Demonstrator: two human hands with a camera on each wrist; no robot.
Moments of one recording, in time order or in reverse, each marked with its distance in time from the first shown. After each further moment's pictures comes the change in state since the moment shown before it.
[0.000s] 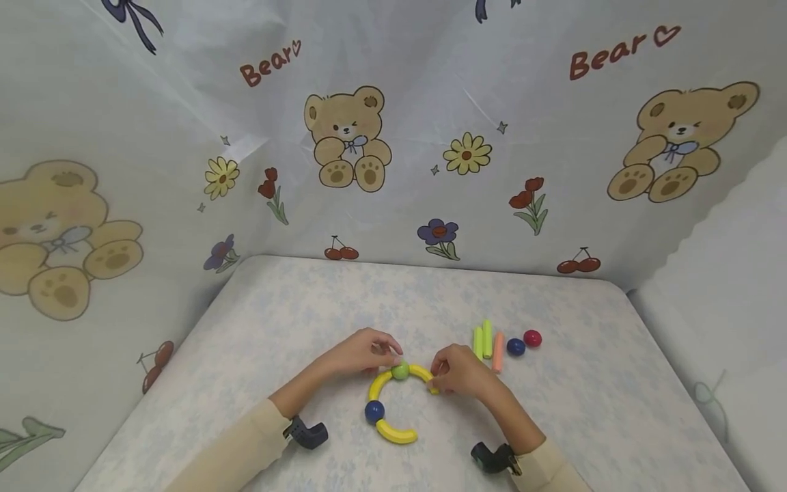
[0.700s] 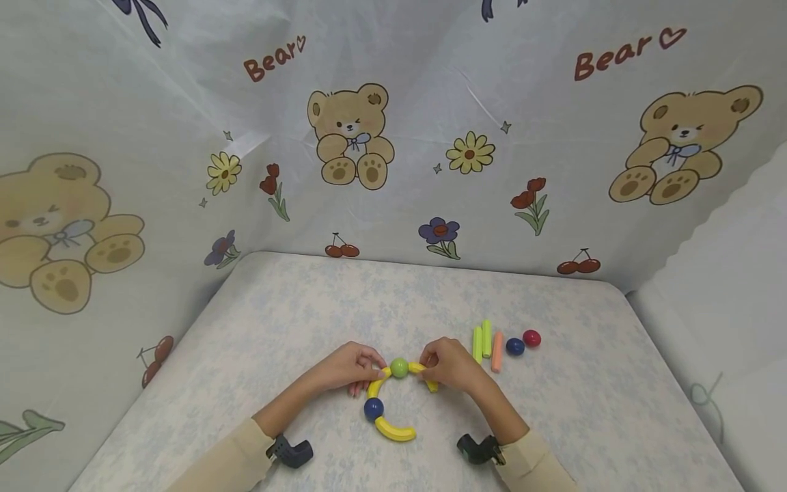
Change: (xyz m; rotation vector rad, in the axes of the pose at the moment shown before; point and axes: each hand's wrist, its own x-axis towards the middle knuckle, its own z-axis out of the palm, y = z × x) left_hand -0.037 -0.014 0.012 -0.223 0.039 -0.099; right_hand 0.017 -0.005 0.009 -0.036 0.067 -0.051
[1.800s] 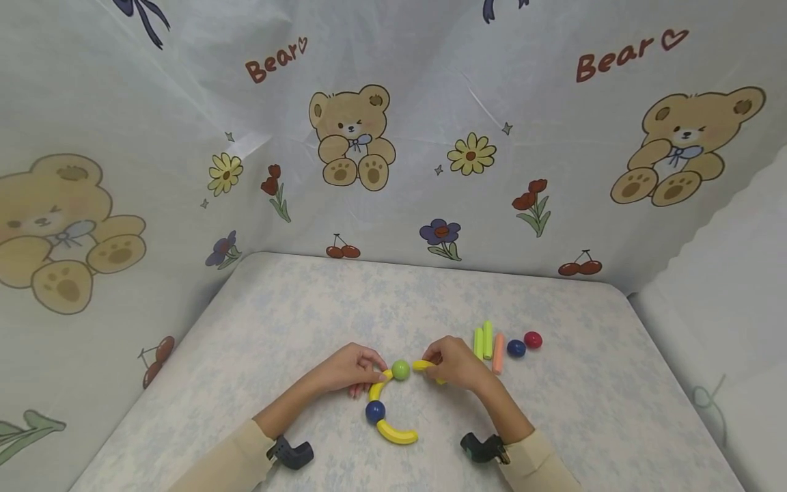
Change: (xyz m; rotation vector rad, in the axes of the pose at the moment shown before) left_hand 0.001 0.000 0.000 0.007 -0.009 0.007; right_hand 0.000 0.000 -0.007 -0.033 -0.003 -0.003
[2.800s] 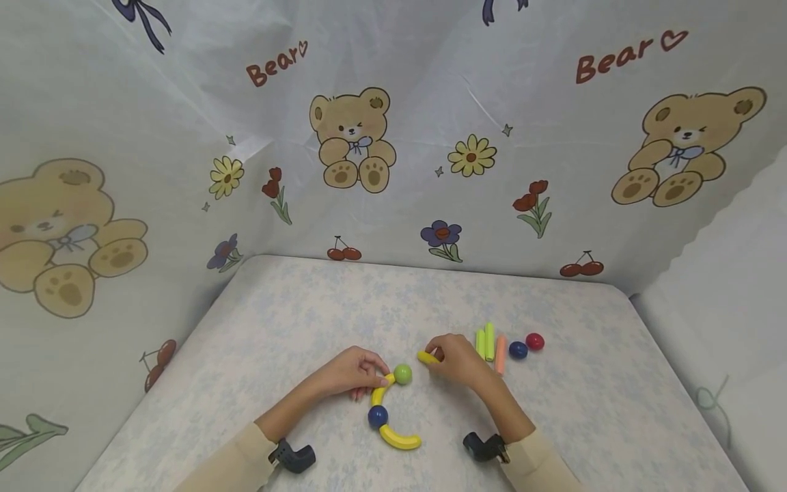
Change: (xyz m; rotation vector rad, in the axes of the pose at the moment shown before) left_hand -0.001 -0.001 0.002 0.014 0.005 -0.011; right_hand 0.008 0.004 -0.002 -0.116 0.054 0.008
